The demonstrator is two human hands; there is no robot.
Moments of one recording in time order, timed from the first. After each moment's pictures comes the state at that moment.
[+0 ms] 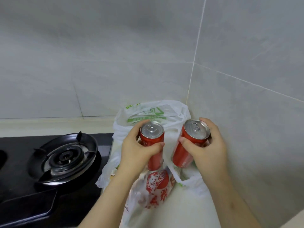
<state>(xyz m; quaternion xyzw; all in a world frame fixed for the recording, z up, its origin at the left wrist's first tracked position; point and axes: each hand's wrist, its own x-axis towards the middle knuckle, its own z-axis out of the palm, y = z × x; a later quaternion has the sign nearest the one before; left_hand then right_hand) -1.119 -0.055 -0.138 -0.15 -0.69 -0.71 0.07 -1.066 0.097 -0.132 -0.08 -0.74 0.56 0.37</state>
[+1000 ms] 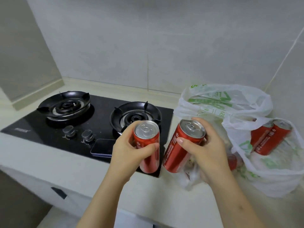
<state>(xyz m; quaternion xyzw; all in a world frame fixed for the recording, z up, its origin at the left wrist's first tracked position) -1.044 -0.242 -0.168 -0.01 -0.74 -0.66 0.12 -1.059 -0.062 -0.159 0.09 -0.71 0.69 0.12</state>
